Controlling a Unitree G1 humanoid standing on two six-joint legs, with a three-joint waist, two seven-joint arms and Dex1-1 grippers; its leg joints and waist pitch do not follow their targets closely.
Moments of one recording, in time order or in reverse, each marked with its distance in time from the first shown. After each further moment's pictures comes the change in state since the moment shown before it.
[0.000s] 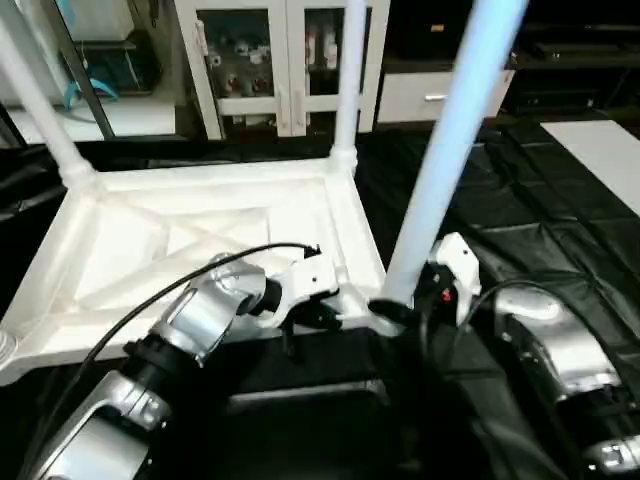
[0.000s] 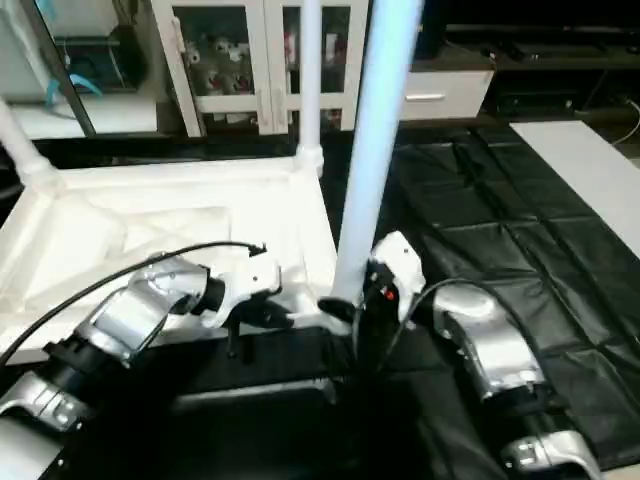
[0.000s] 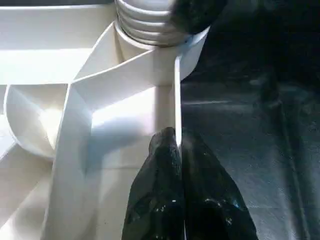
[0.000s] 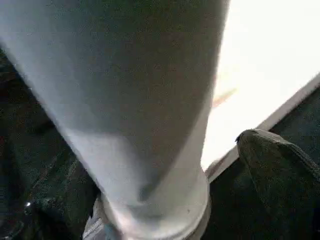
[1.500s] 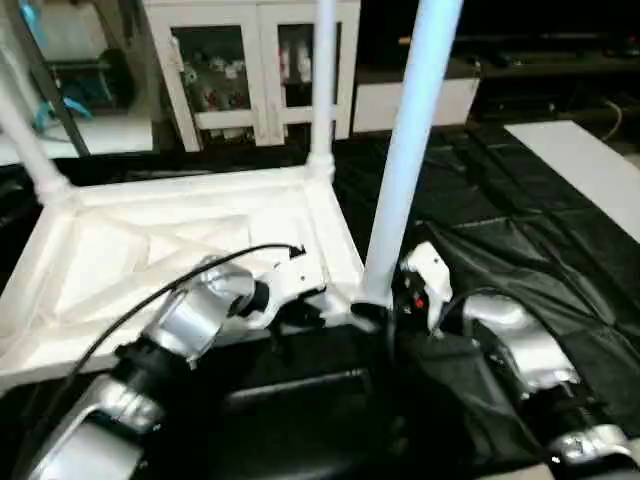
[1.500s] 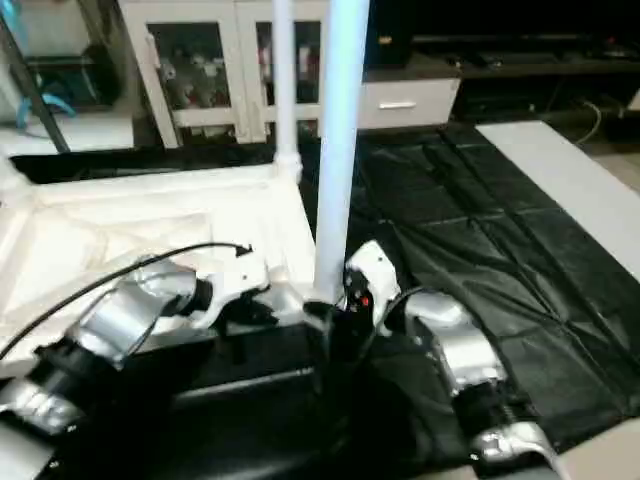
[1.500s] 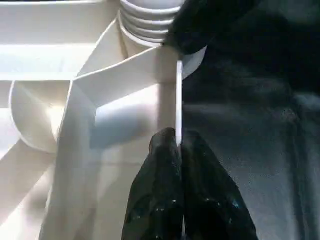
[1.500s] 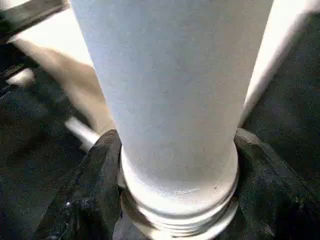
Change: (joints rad) left arm -0.018 -0.077 0.065 0.091 0.029 0.075 0.160; right arm -0.065 0.213 -0.044 0.187 -0.075 -0.013 -0.281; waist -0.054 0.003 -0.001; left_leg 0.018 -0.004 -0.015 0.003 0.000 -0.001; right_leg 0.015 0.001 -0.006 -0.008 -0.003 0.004
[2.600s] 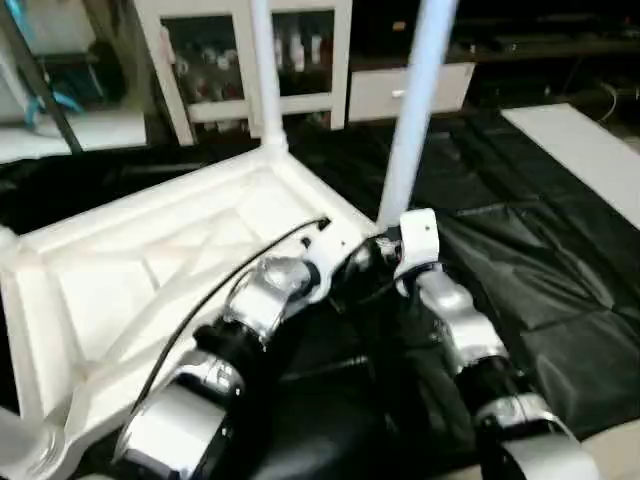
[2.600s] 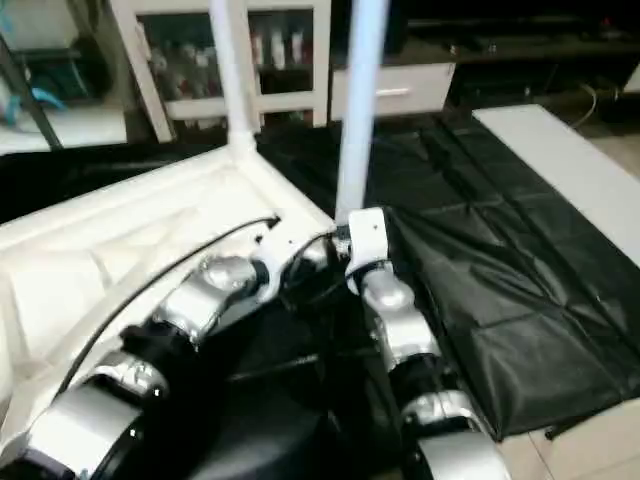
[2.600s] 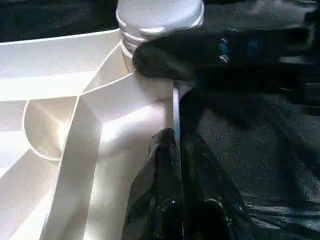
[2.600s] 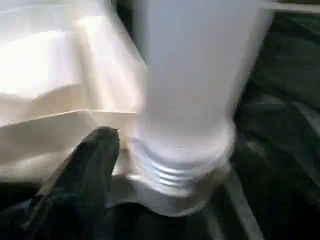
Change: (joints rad) left arm -0.138 -0.220 0.120 0.355 0.001 -0.187 0.420; right arm -0.107 0.130 -0.072 0.074 -0.109 -0.013 -0.511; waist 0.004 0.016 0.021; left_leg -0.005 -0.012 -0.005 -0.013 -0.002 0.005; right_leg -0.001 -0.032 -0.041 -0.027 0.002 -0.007
